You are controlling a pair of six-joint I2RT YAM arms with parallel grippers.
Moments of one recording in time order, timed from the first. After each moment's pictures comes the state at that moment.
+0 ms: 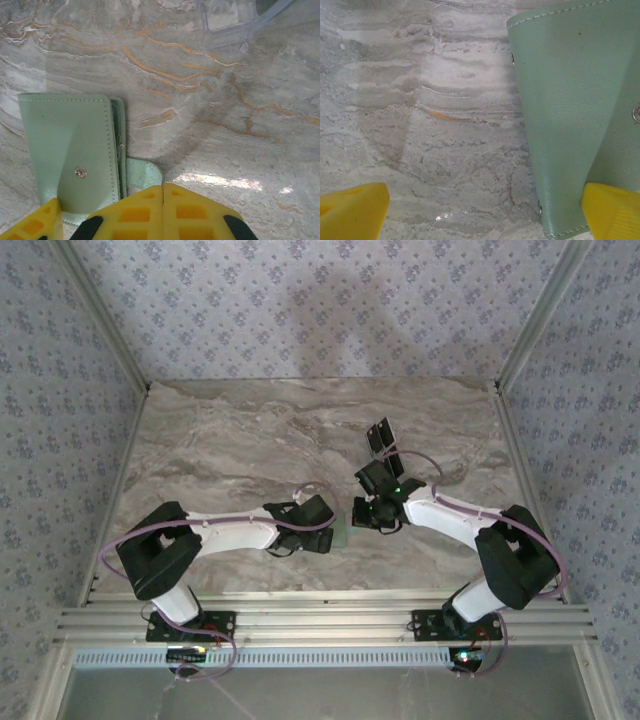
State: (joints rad) left arm -1.02 1.64 0.89 -0.46 -0.25 -0.73; right arm 0.65 1.50 0.86 -0.51 -0.10 0.69
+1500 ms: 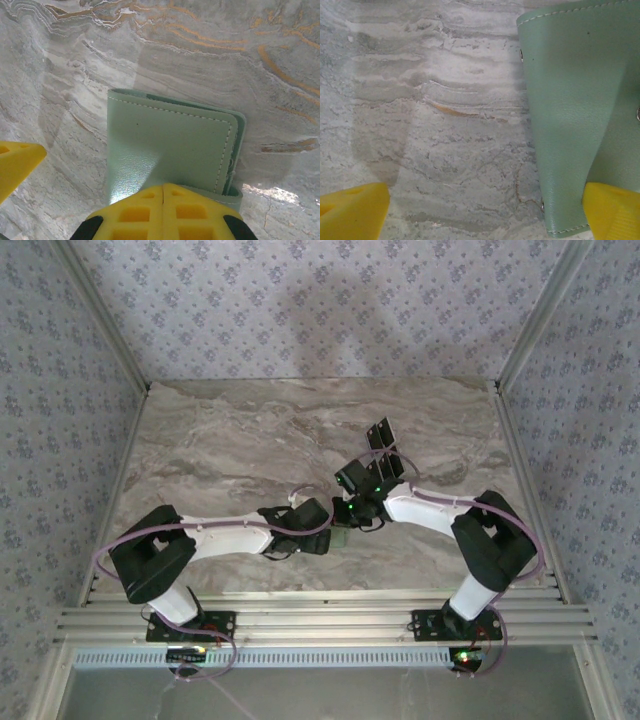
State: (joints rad) left arm -1.02 1.60 0.82 -0.39 -0.25 -0.75; right arm 0.74 1.64 0.94 -0.39 -0.20 0.69
